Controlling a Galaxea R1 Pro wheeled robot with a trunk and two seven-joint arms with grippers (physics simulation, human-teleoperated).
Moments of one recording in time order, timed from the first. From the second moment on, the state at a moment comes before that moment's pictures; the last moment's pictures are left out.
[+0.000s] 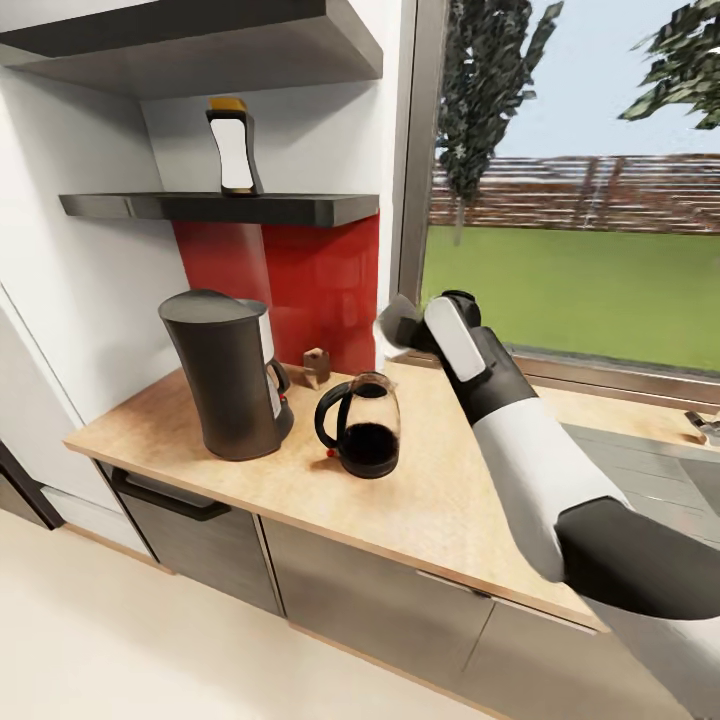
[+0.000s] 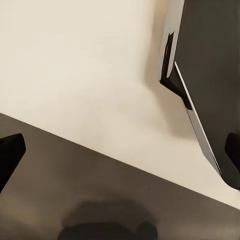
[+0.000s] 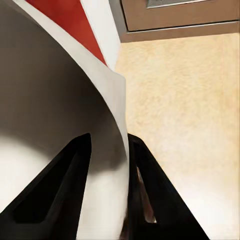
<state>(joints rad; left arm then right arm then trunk) 0.05 0.13 0.01 0.04 0.07 -0.14 0.02 -1.32 0.17 0.22 -0.89 -0.83 0.82 -0.81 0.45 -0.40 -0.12</state>
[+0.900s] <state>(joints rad) 0.05 0.13 0.01 0.04 0.07 -0.14 0.02 -1.35 0.17 0.07 -0.91 -1.29 0.77 -0.99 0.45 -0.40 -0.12</state>
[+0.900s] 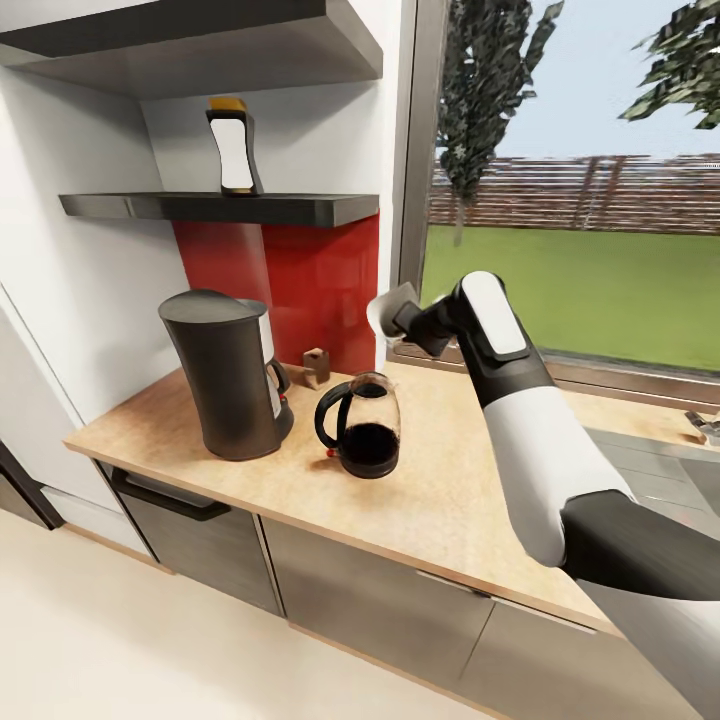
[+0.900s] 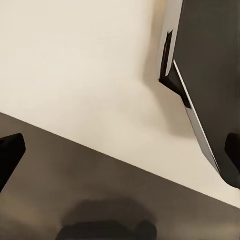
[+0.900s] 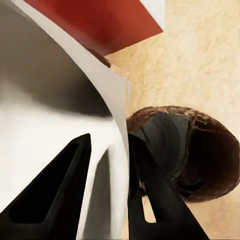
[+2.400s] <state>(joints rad) 0.05 0.10 0.01 0.05 0.07 -0.12 0.02 -1.66 0.17 0.11 -0.58 -1.29 0.65 -0.88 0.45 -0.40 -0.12</state>
